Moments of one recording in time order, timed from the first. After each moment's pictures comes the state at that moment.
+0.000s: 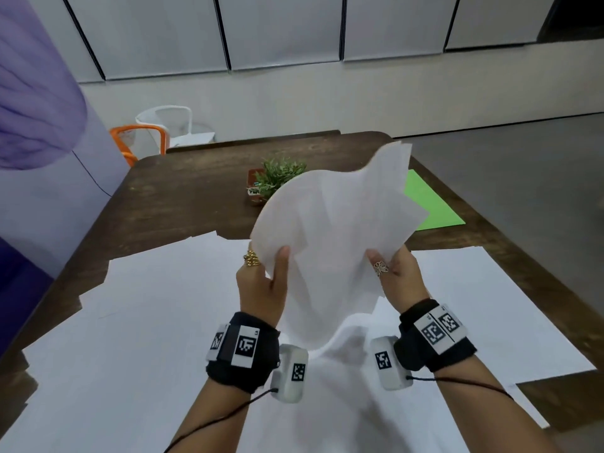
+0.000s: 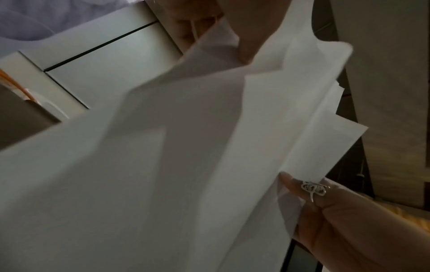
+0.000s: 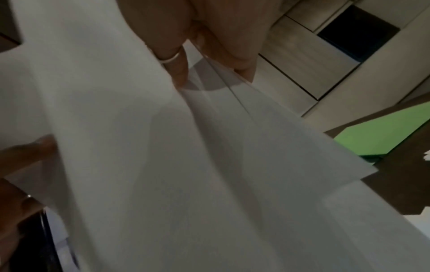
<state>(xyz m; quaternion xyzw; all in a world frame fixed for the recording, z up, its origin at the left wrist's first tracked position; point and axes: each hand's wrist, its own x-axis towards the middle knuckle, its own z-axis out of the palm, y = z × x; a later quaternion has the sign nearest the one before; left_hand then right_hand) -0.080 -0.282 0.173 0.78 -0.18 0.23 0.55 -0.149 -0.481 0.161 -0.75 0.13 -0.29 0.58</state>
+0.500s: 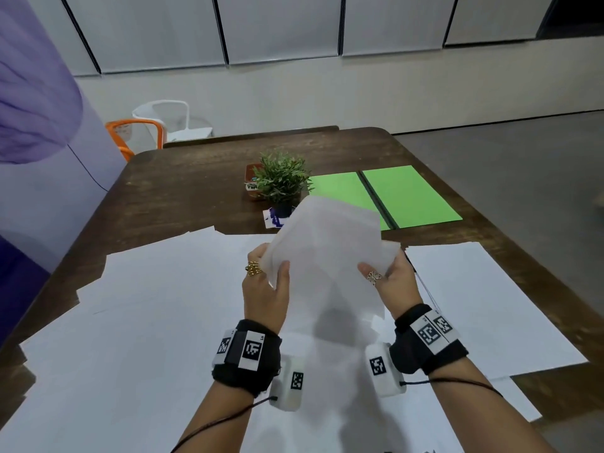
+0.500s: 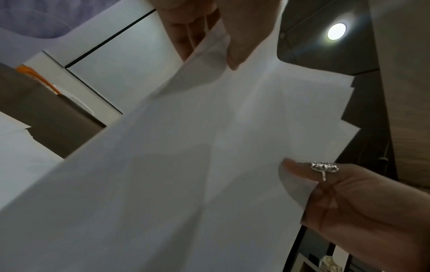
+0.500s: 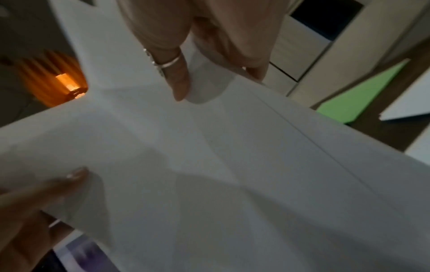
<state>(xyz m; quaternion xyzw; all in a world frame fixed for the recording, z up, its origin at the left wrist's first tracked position) -0.091 -0.286 0.149 0.78 -0.16 0.17 0.58 -0.158 -0.477 0.144 -0.70 0.16 -0.26 0.64</state>
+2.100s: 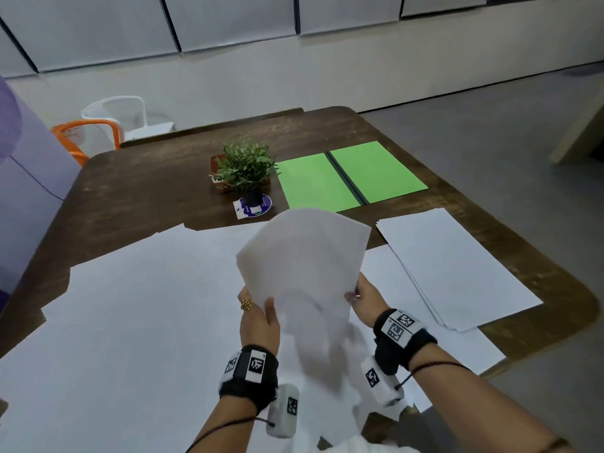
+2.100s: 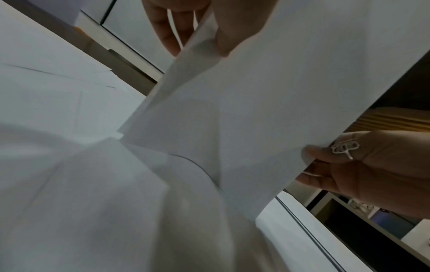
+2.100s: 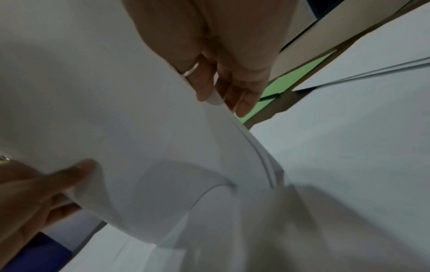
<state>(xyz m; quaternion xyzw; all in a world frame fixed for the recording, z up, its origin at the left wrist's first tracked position) -0.125 -0.289 0.064 0.88 -0.06 -0.01 0.47 -0.187 -0.484 0.052 -0.81 0.26 -0.06 0.52</state>
